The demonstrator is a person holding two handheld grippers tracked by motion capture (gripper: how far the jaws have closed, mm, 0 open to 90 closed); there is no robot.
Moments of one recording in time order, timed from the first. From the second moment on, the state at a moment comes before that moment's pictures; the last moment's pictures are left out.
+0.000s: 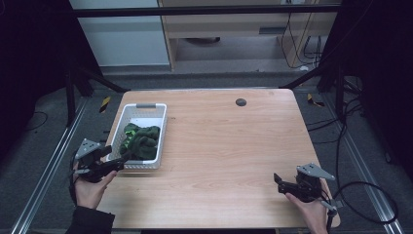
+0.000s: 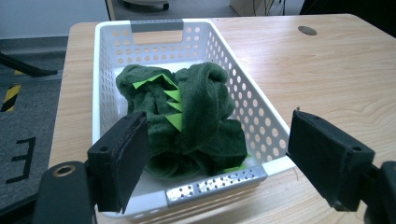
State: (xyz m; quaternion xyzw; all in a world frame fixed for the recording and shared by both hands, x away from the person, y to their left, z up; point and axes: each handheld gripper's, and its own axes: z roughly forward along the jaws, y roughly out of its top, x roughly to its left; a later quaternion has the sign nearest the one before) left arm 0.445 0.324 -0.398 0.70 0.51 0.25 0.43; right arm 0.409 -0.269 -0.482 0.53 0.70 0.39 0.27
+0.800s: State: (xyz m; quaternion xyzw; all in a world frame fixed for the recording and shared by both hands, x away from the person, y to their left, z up) left arm 0.479 0.317 -0.379 0.73 0.51 0.24 0.38; right arm 0.411 -0.268 -0.483 0.53 0.70 0.40 0.26
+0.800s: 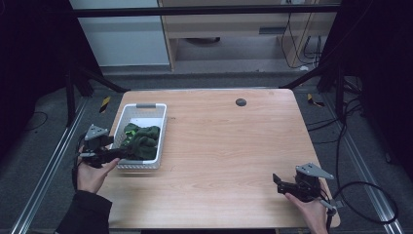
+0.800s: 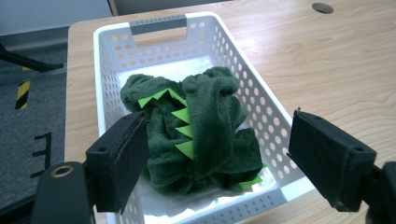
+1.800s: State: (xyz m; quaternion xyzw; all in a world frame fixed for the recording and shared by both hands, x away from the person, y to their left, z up) left arm 0.520 0.311 -0.373 0.78 0.50 0.21 0.31; right arm 0.412 -0.268 -0.485 0.53 0.71 0.39 0.25
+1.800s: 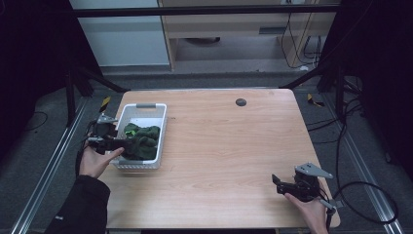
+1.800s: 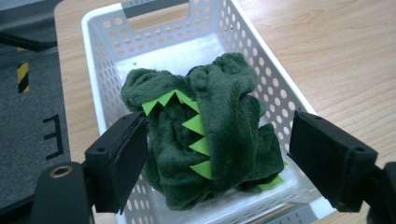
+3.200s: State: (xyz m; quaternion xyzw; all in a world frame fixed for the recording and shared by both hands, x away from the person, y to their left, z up) left arm 0.555 0.285 -0.390 0.83 0.48 0.16 0.21; right arm 0.414 -0.266 -0.486 0.53 0.72 0.39 0.24
